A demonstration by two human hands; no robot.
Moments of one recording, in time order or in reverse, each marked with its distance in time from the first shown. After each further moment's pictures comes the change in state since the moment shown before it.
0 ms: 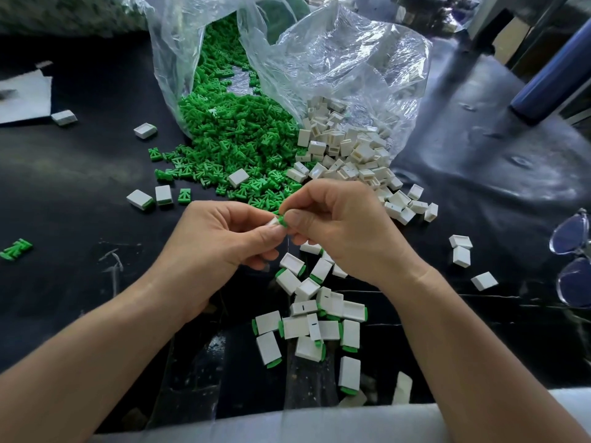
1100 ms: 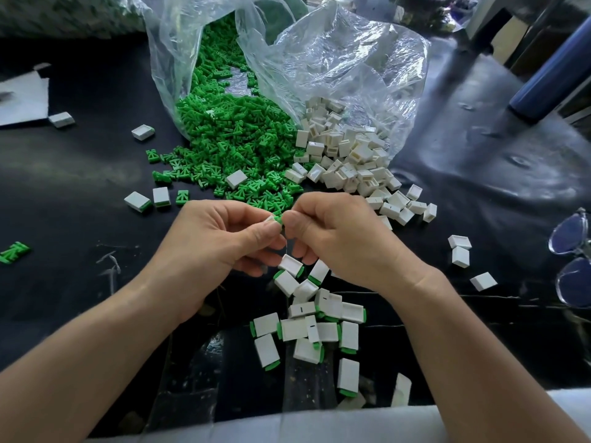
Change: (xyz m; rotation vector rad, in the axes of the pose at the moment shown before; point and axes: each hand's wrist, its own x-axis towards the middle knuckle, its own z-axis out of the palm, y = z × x) left_hand 0.002 -0.001 -0.003 0.042 -0.028 -0.002; right_hand -0.004 -0.006 -0.002 -0.231 -0.074 0.111
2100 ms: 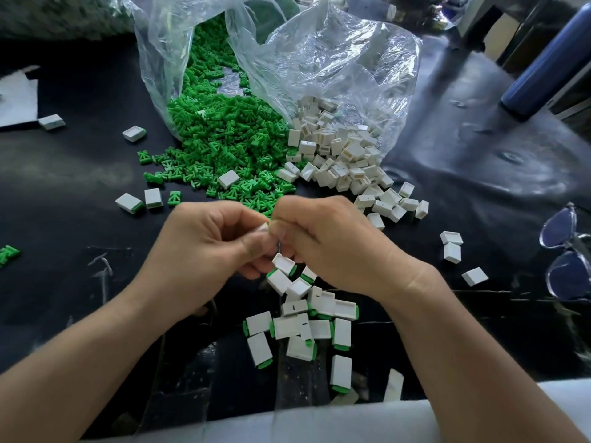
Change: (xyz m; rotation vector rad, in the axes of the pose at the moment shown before) left_hand -0.004 -0.004 -0.003 0.167 -0.067 0.263; right_hand -0.006 -0.007 -0.002 -0.260 -0.092 -0.166
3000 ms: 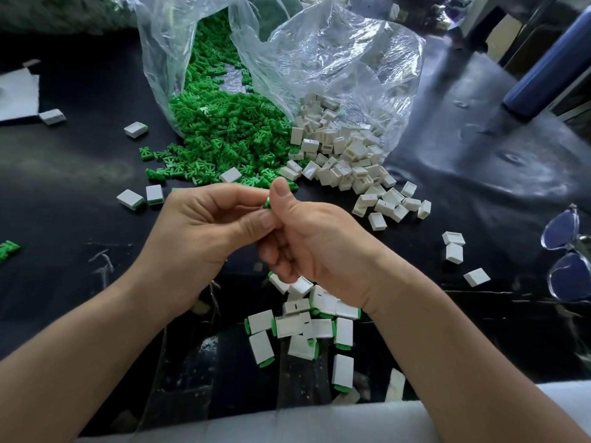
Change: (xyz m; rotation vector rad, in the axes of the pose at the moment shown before) left_hand 0.004 0.004 0.001 -0.351 -0.027 0.084; right_hand 0.006 -0.009 0.014 1.073 -0.172 0.312
